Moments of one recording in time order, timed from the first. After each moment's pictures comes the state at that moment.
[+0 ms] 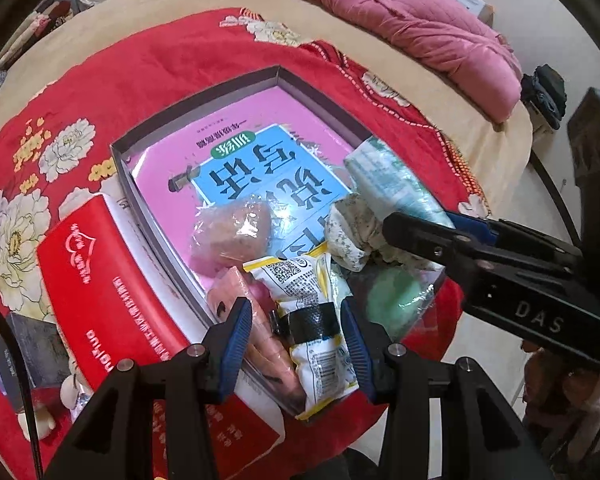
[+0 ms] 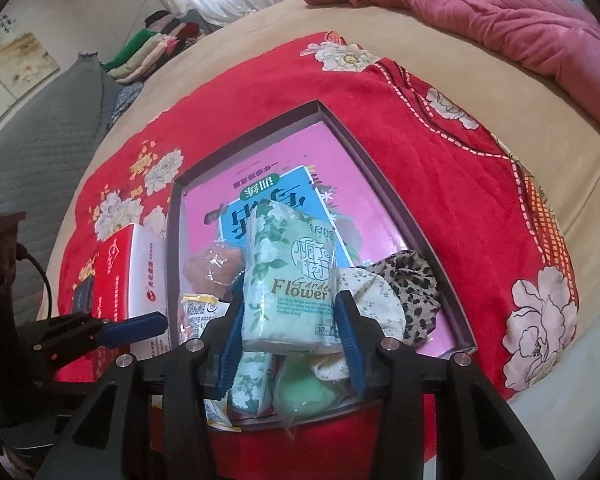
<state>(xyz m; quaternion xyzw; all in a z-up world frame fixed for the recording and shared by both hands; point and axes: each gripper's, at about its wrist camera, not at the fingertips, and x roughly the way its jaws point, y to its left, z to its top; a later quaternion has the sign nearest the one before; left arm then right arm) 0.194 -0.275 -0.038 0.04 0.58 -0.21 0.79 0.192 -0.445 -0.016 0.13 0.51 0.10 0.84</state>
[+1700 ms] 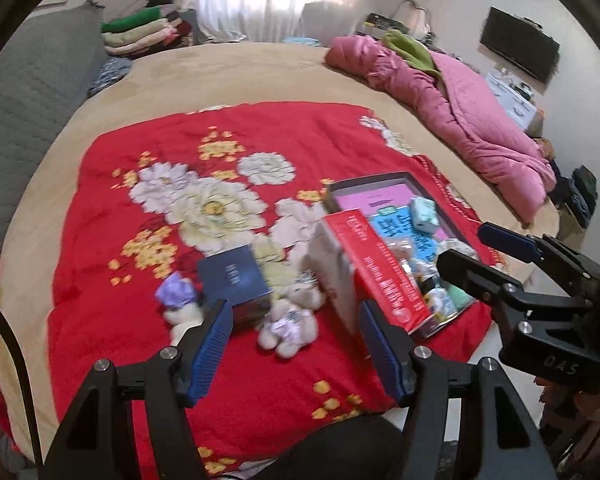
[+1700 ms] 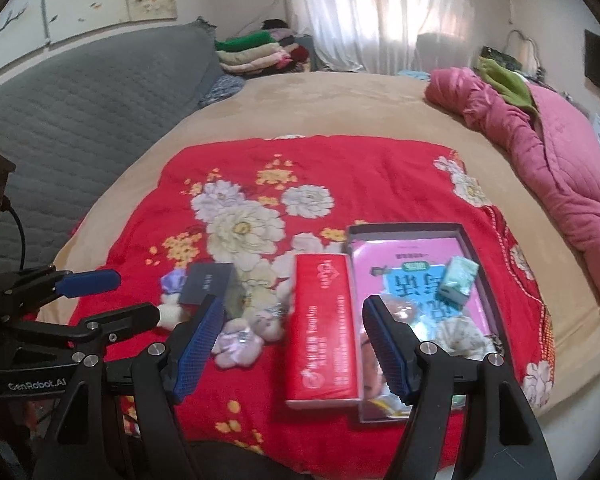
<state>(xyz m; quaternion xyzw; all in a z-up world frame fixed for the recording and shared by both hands) 0.084 -0.048 0.078 -0.04 0.47 -0.08 0.88 0.106 -0.229 0.111 -0.05 0.41 0.20 0.89</state>
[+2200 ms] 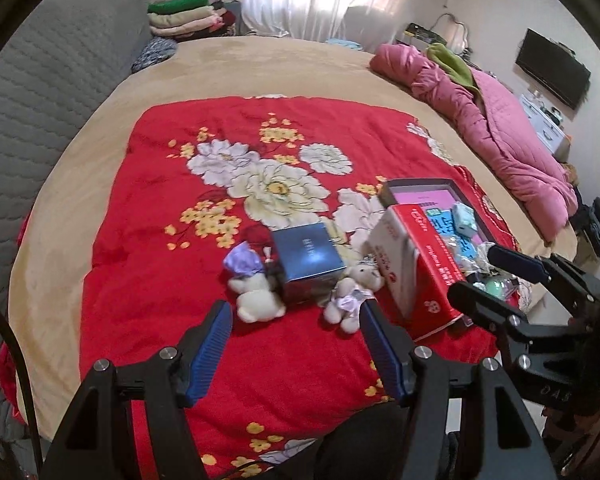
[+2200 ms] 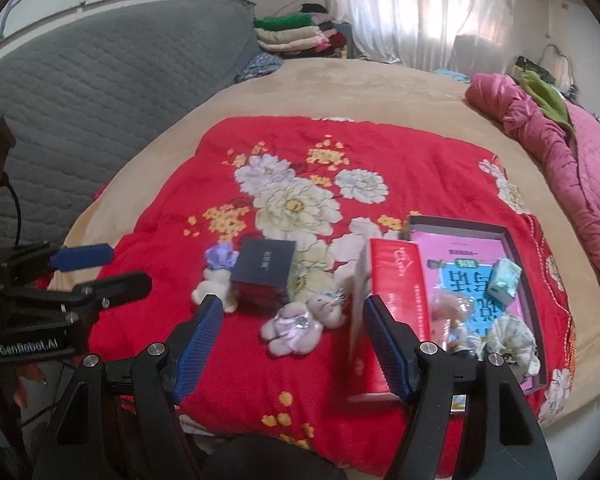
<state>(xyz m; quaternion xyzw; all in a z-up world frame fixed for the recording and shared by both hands) 0.055 0.024 0.068 -0.08 0.47 -0.02 0.88 0.083 -0.161 0.089 -0.10 0.43 0.24 0.87</state>
